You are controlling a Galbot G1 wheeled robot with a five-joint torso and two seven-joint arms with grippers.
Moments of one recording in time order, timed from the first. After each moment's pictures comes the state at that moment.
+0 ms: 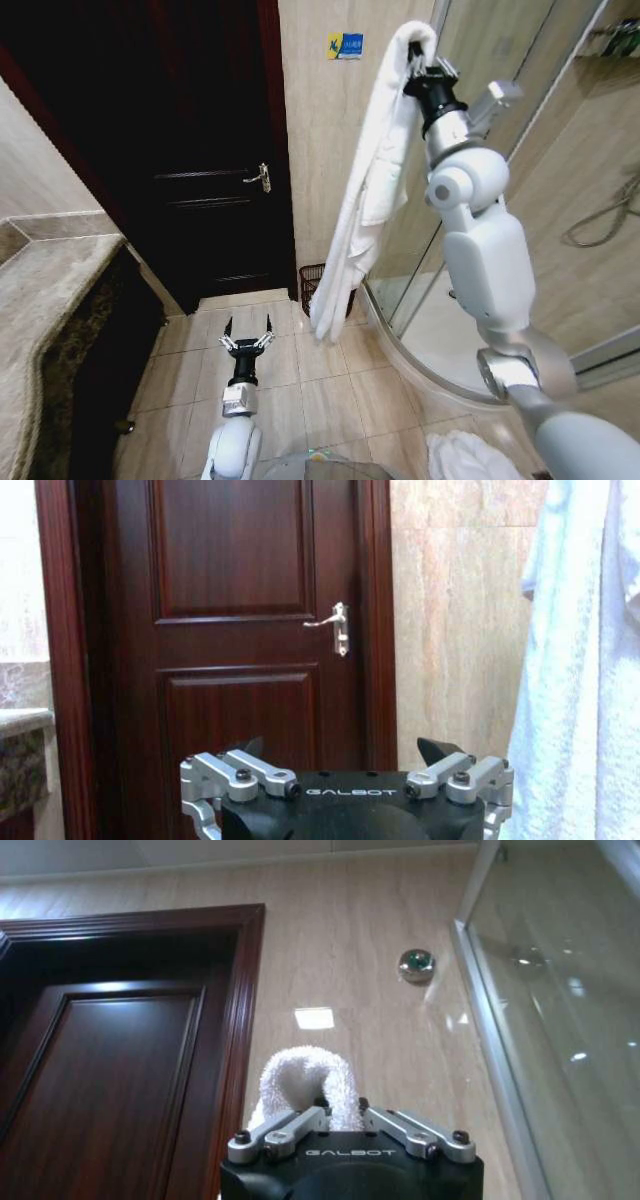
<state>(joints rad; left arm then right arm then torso) 1.65 -1.61 -0.48 -1.97 0.11 -0.27 -0.18 -0.04 1.21 0.13 1.77 0.64 -0.30 0.29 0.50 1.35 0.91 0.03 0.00</state>
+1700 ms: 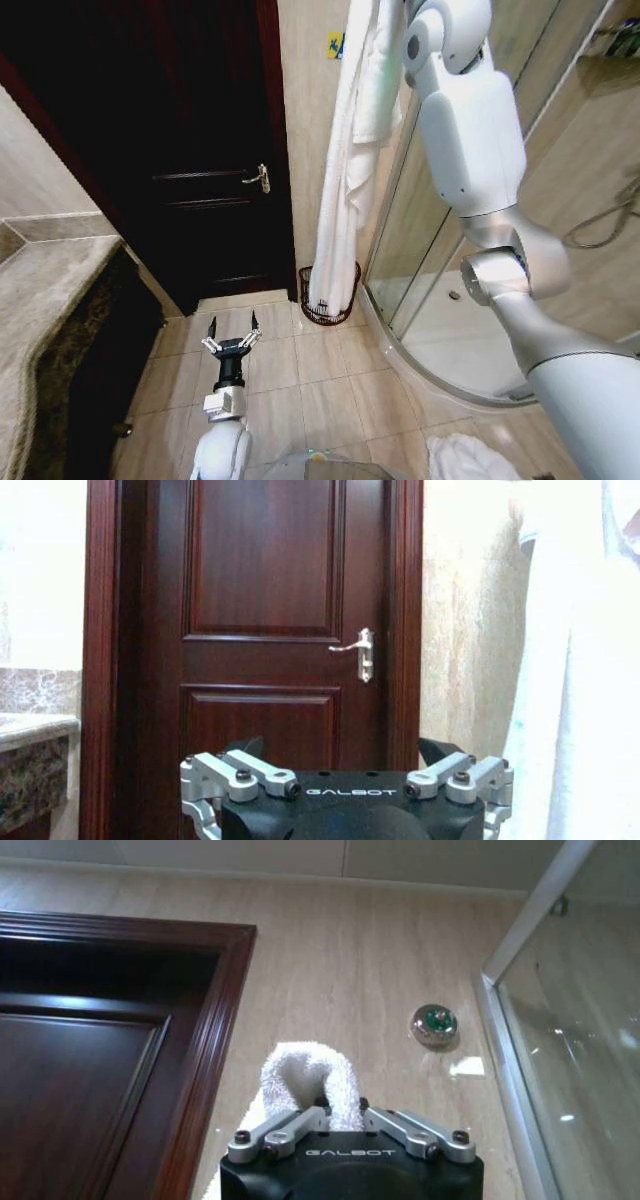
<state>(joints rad) 1.69 -1.60 -0.52 -2.02 0.04 -0.34 -0.18 0.43 1.38 0.03 1.25 0.53 -0.26 0.25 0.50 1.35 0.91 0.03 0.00</state>
